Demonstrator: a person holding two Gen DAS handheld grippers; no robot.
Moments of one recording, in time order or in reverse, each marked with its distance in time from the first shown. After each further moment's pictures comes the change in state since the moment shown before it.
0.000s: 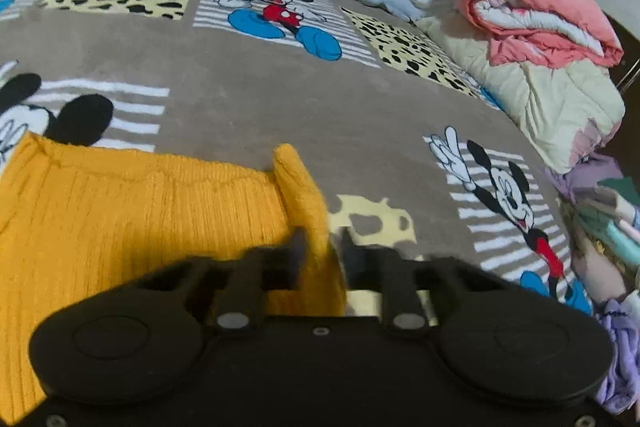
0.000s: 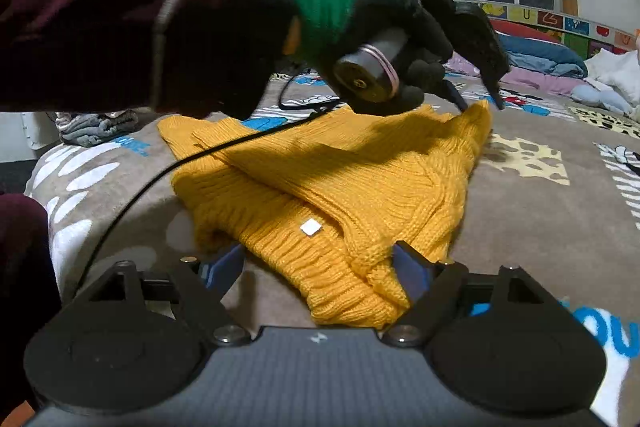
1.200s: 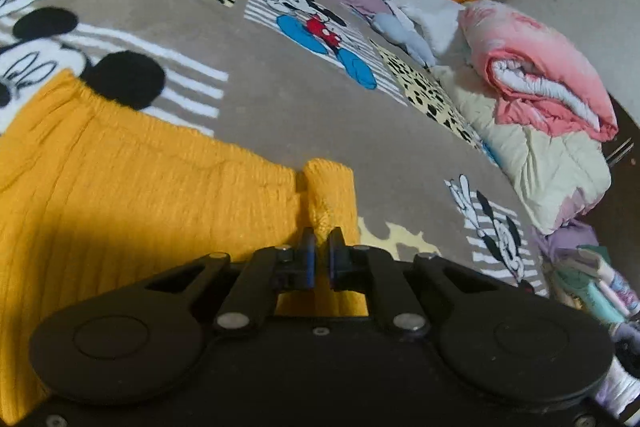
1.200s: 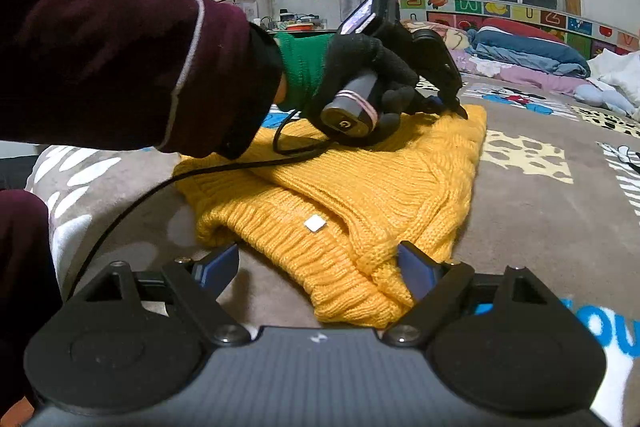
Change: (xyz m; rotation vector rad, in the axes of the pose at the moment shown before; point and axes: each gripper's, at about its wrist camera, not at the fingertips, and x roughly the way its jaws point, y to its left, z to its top) left arm 0.015 0.065 -0.010 -0.157 -0.075 -0.082; right arm 0.006 0.000 -0.002 -0.011 0.009 0.001
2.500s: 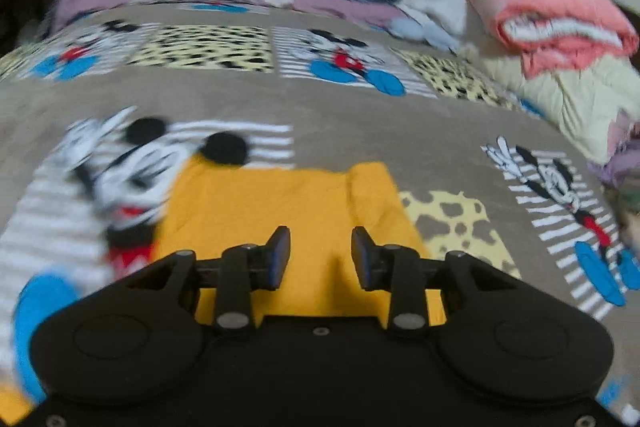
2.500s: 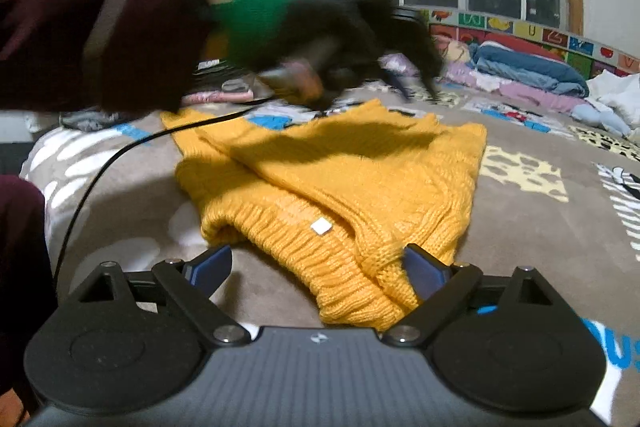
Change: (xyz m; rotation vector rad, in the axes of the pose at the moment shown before) left arm -0.119 -0.027 -0.025 0.270 -0.085 0.265; right arm -0.005 0.012 -0.001 -0.055 -0.026 -0.029
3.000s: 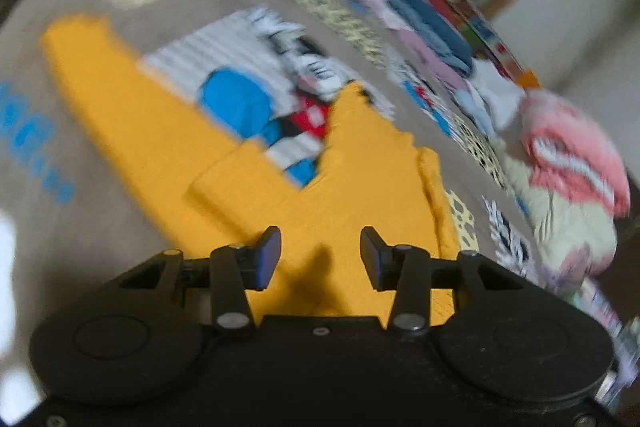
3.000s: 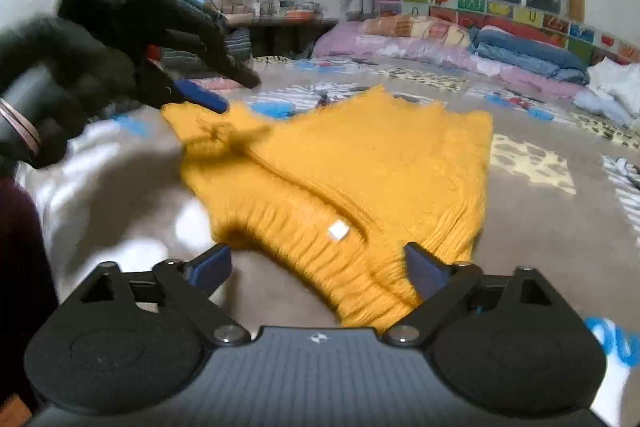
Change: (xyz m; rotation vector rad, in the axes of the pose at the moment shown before) left arm -0.136 0.107 -0.135 -0.588 -0.029 -0.044; right arm 0.011 0.010 0.009 -0.003 0.066 -0.012
